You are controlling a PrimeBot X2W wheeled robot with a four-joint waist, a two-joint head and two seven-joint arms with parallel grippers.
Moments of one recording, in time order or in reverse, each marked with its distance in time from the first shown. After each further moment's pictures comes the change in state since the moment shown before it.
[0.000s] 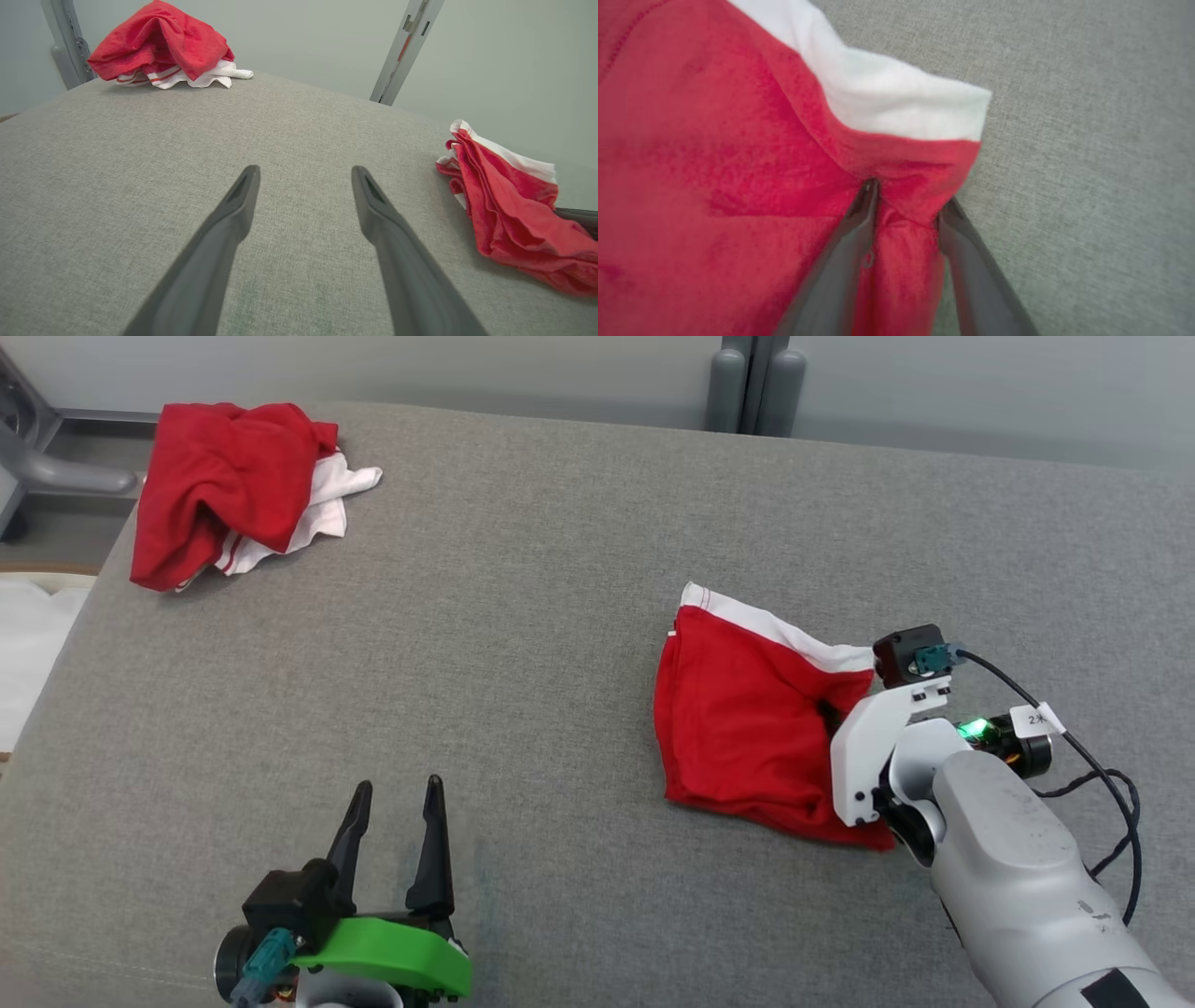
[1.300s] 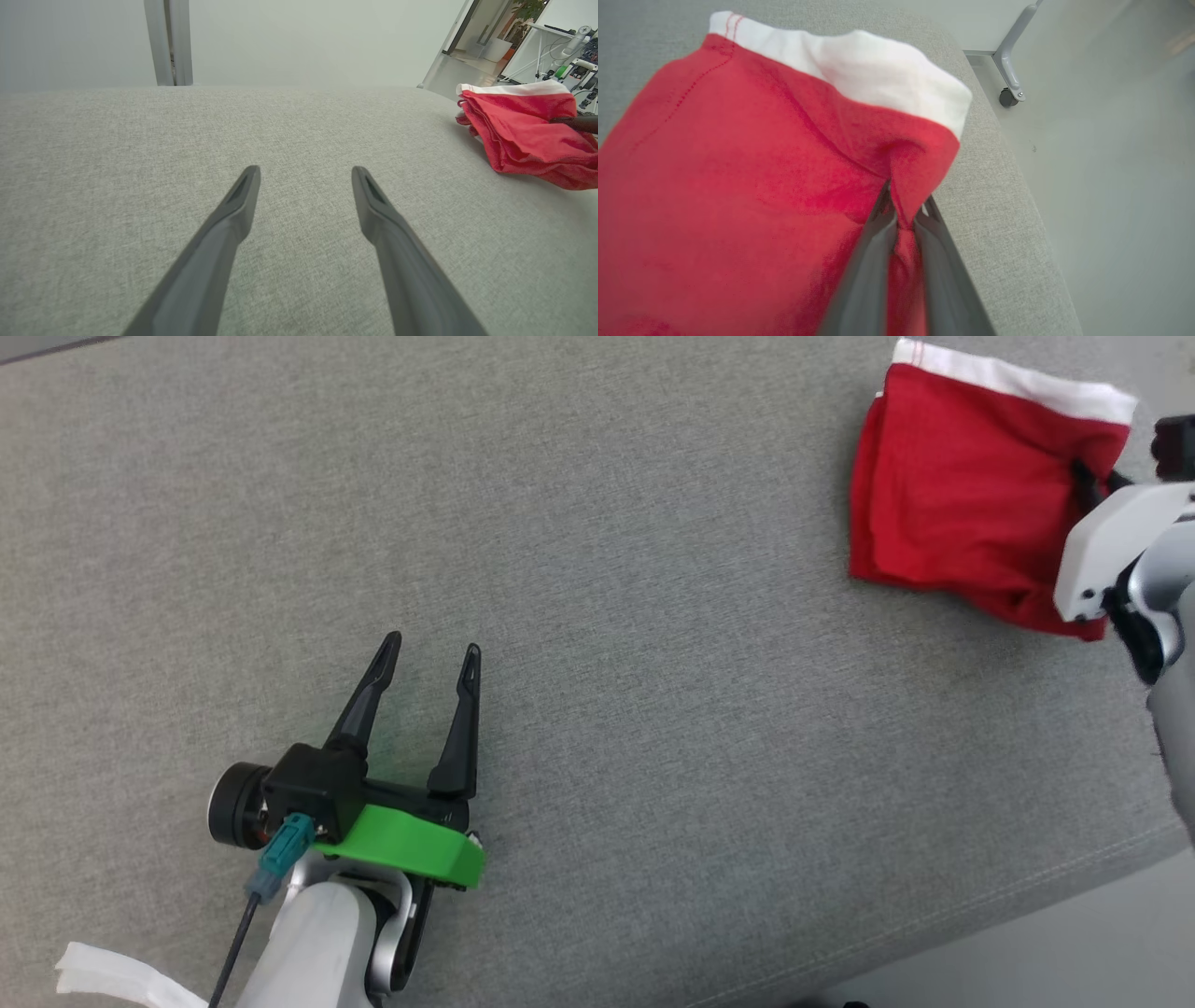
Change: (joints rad) left arm -0.208 0.052 -0.077 -0.067 0.105 -0.044 0.026; right arm -0.209 -0.262 -0.139 -0.080 -0.019 0.000 -0.094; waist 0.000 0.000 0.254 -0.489
